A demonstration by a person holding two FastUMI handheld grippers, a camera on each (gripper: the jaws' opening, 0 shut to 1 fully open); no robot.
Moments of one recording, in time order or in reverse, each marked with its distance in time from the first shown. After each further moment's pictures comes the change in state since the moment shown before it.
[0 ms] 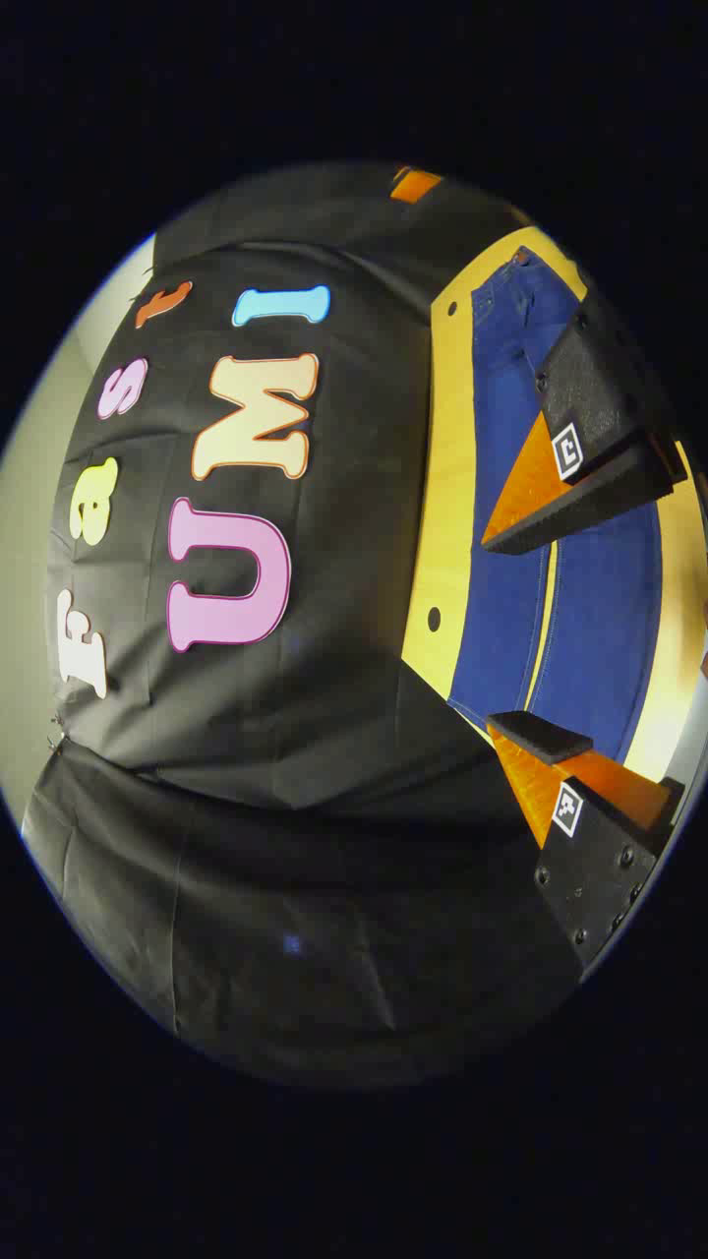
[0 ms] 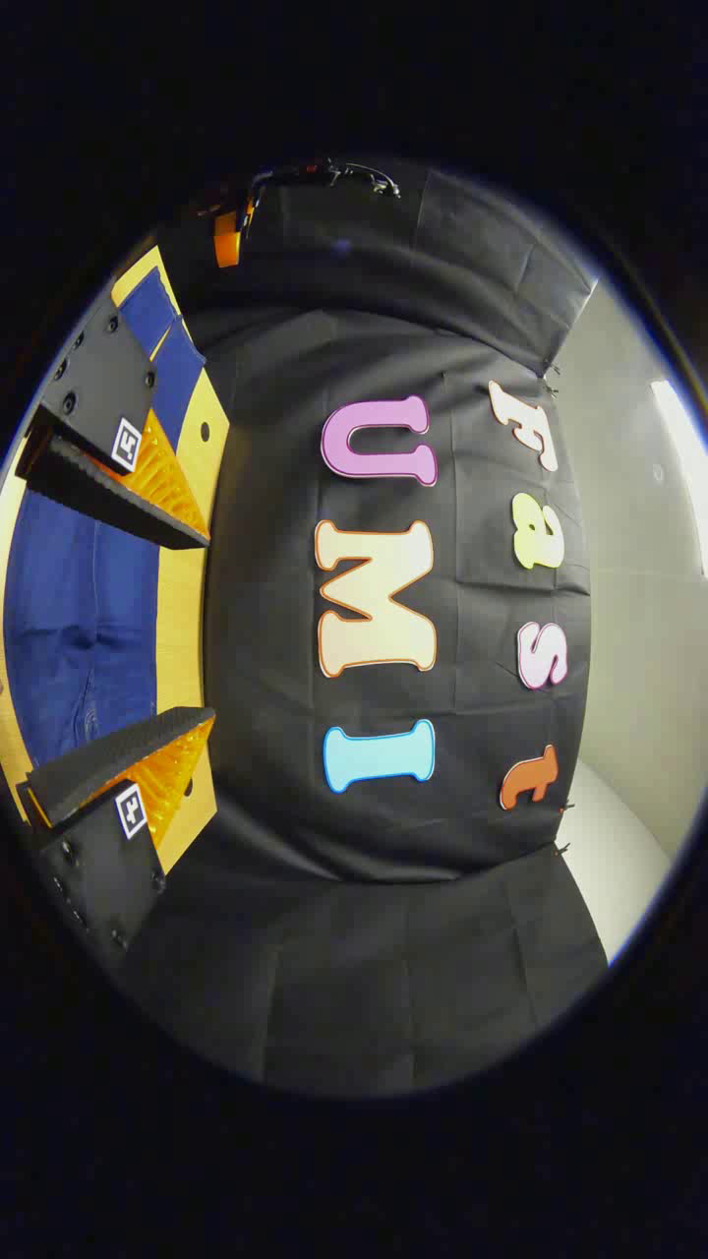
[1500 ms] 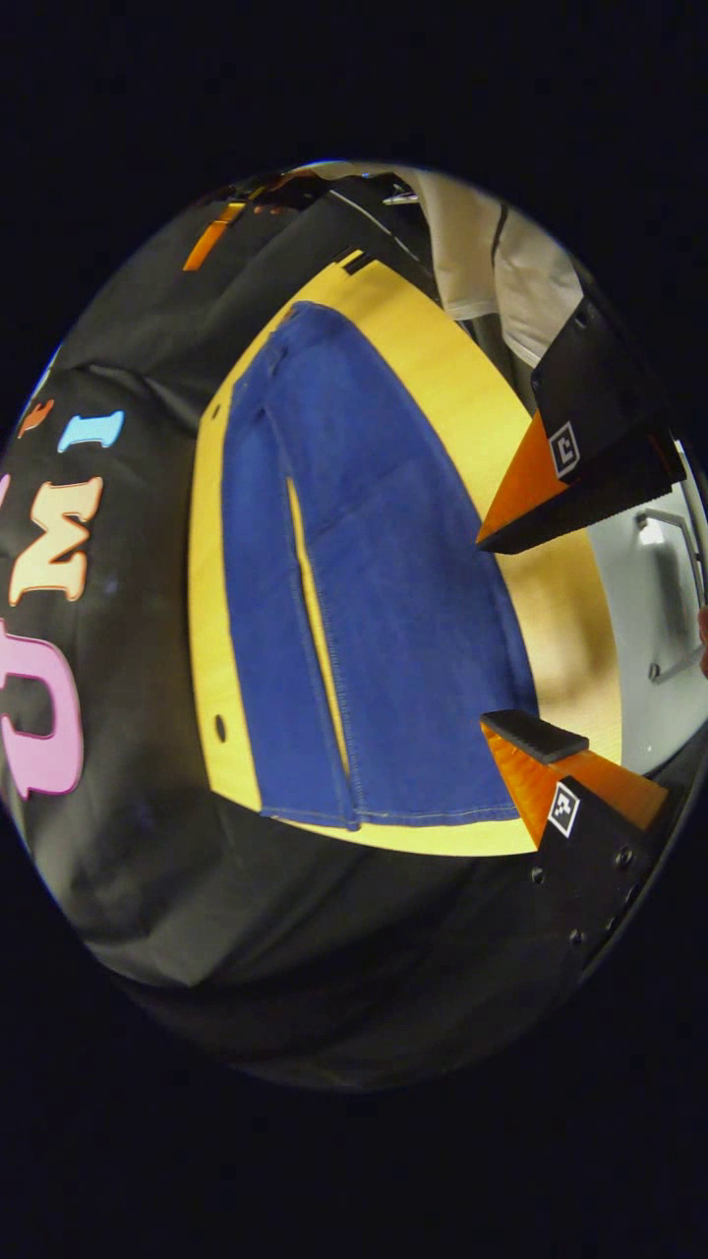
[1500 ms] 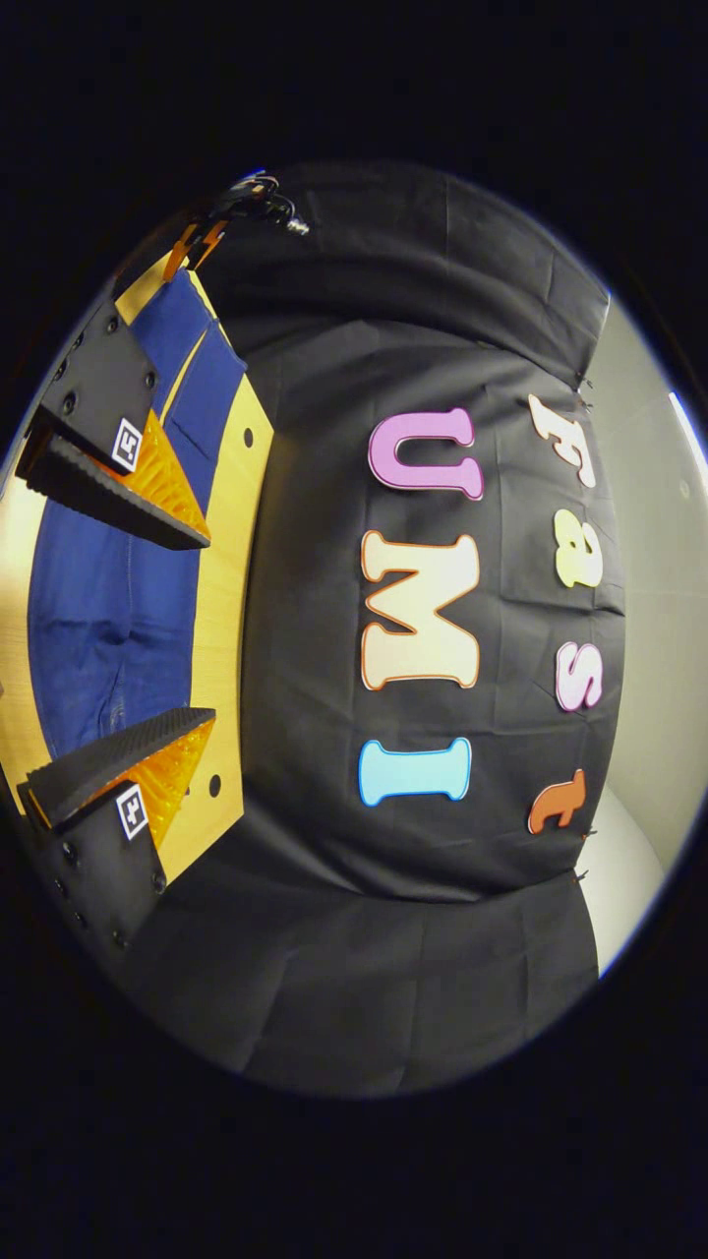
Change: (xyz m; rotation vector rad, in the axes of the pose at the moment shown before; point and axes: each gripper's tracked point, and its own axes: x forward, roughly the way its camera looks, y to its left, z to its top) left arm -0.014 0.082 -0.204 0.319 0.691 -0.454; right arm -0.008 0.008 -0.035 -0.063 0.157 0.045
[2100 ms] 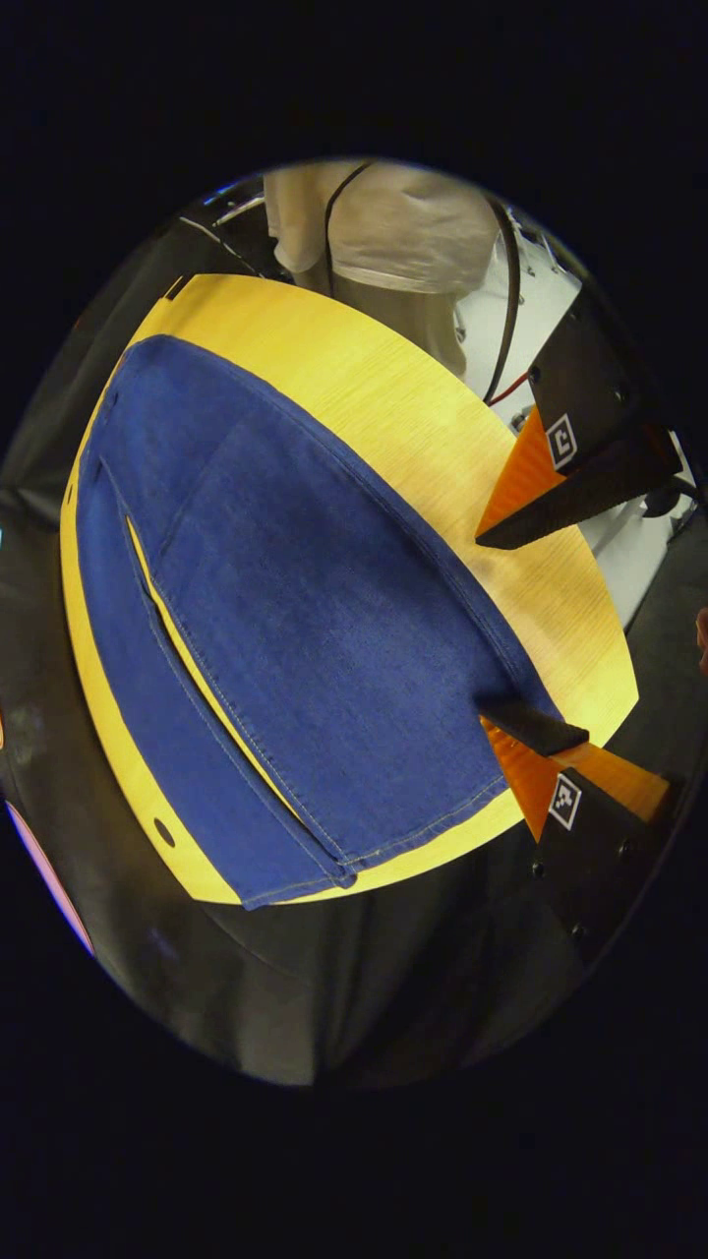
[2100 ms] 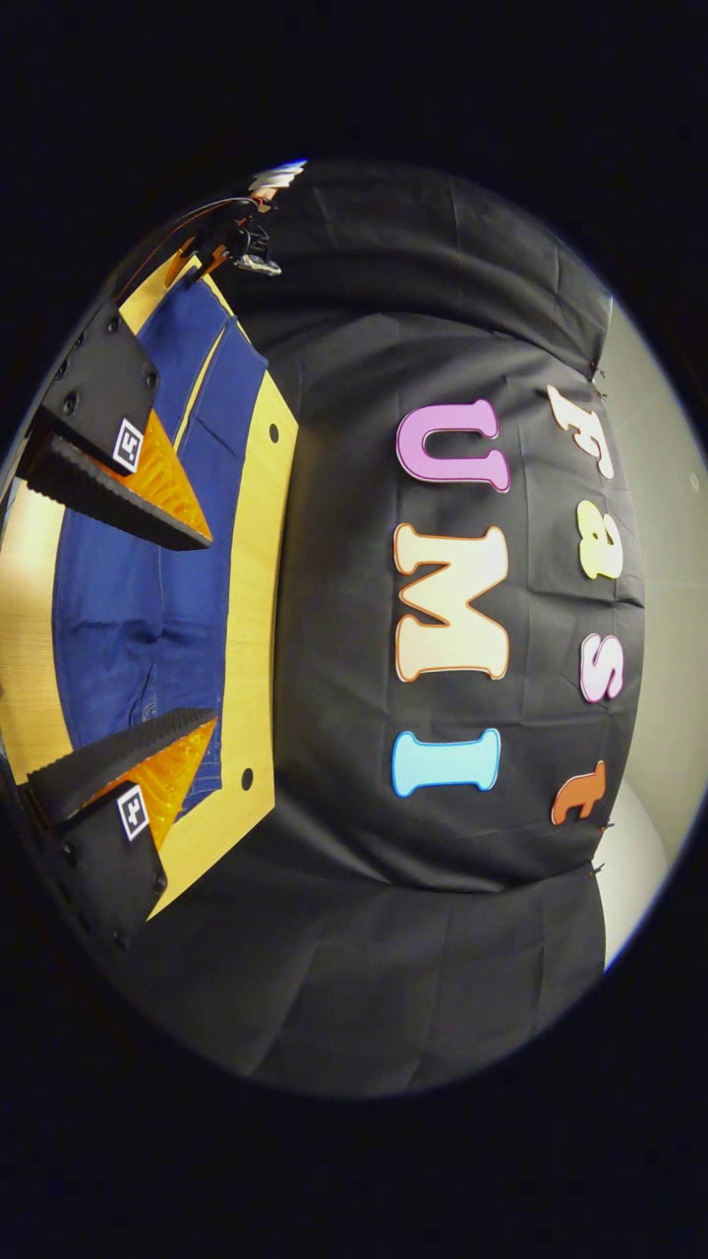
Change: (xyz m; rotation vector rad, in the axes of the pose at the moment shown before) left arm 0.013 0.034 -0.036 0.401 0.330 -0.044; right arm -0.015 -0.010 -0.034 0.018 0.079 -0.049
